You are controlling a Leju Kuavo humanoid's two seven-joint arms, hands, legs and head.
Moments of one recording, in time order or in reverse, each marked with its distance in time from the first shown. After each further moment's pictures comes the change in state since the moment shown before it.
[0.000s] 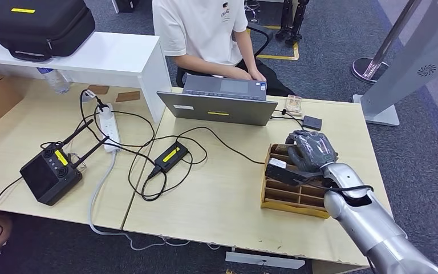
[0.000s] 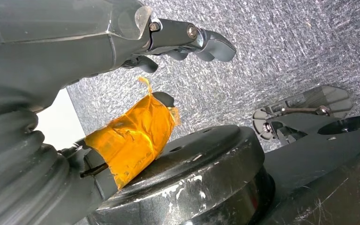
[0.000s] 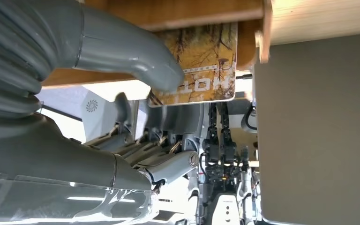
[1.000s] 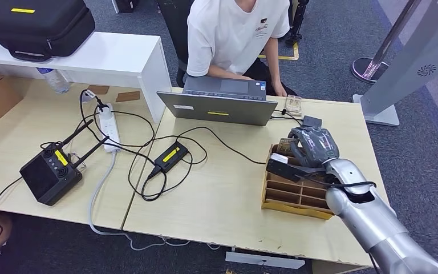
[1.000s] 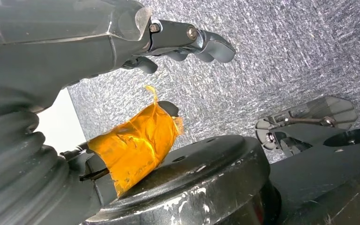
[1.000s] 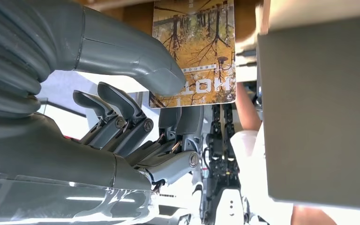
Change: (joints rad) left arm 0.003 0.001 0.000 0.000 -0.019 0.063 0.000; right arm -0.019 -0.012 -0.004 -0.032 0.001 0.019 0.027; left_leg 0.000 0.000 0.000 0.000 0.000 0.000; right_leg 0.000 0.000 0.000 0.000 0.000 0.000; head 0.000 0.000
